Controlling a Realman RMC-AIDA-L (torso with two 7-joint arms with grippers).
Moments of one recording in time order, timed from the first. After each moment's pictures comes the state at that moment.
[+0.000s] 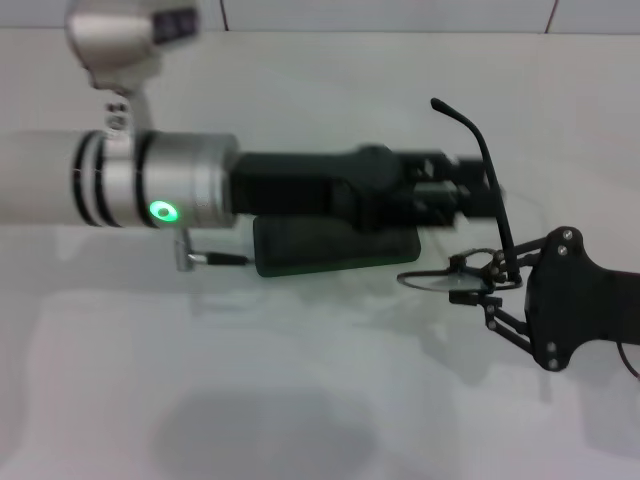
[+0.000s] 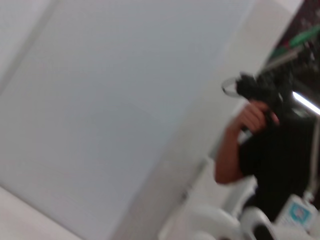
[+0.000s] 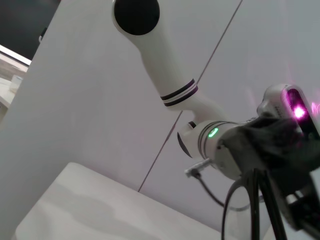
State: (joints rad) left arm -0.72 -2.07 1.08 0.40 1.50 1.75 -1.60; right arm 0.32 2.02 -1.33 -0.74 -1.36 -1.59 0.51
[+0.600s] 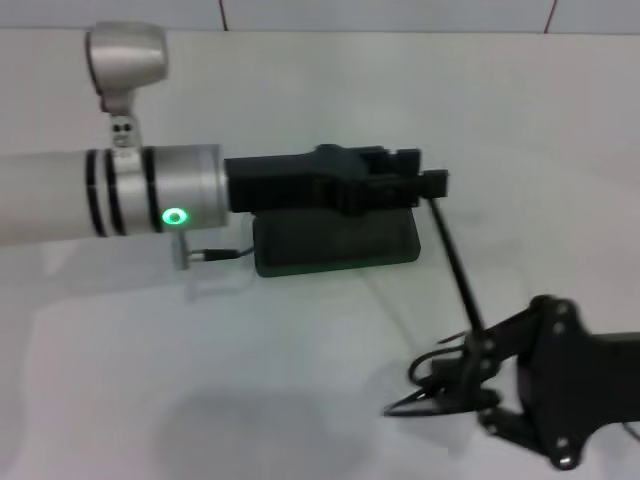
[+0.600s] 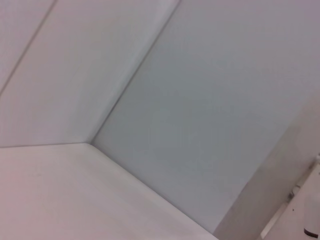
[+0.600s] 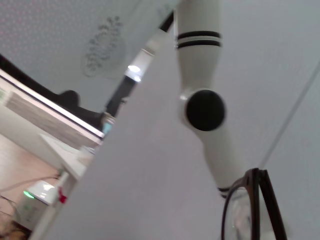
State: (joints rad) left arm -0.68 -2.08 1.01 0.40 1.59 1.49 -1.56; right arm 0.34 2.03 -1.40 -0.73 -1.35 -1.82 0.43
